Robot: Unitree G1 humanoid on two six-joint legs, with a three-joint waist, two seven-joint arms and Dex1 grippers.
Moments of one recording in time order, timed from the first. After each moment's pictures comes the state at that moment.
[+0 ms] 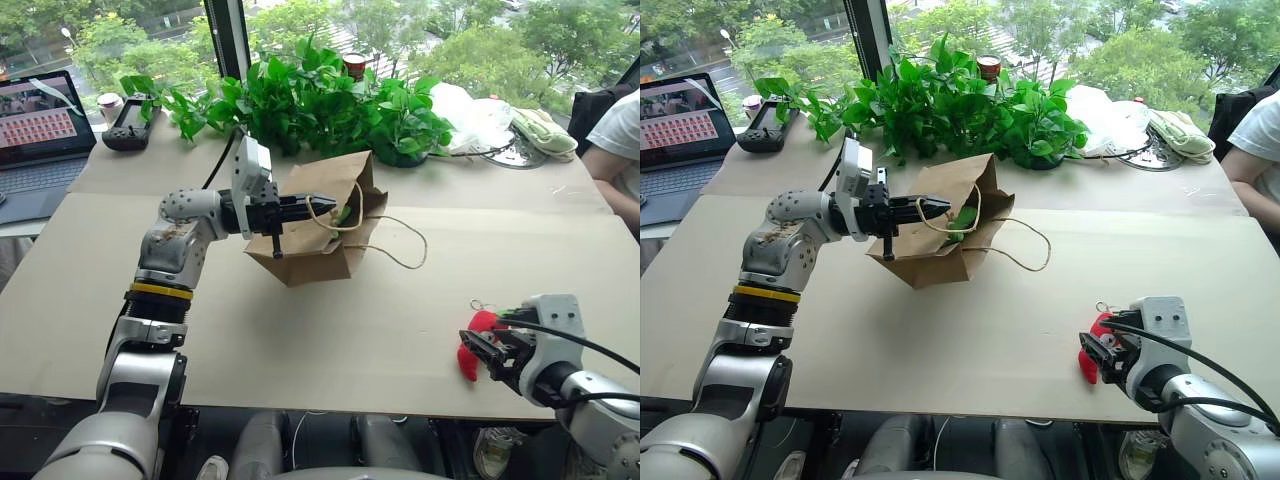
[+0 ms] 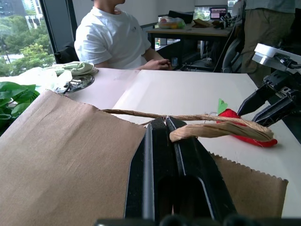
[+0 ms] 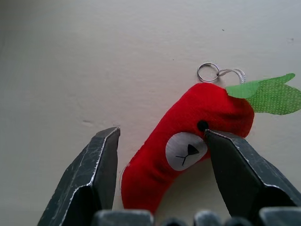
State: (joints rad) left arm -0.79 0.42 -0.05 0.27 -0.43 0.29 -1.25; right arm 0.09 -0.37 -0.57 -1.01 0.65 1.61 0.13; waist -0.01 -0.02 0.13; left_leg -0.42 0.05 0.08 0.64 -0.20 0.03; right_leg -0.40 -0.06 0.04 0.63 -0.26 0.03
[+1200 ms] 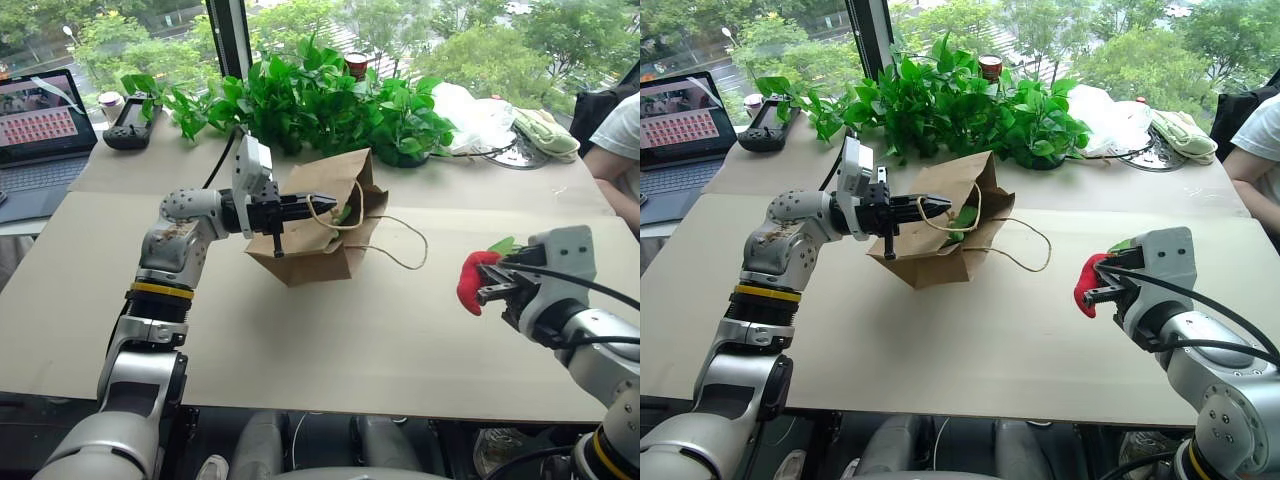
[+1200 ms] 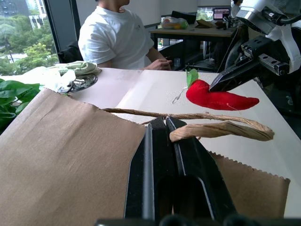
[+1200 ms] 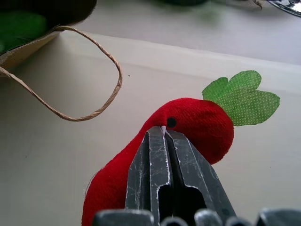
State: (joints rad) left arm -0.79 0.42 -0.05 0.27 -0.43 0.29 -1.24; right arm -0.23 -0.47 -0.58 -0.96 0.69 1.61 0.16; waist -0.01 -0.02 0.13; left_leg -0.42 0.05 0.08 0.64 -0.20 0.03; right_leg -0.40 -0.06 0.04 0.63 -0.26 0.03
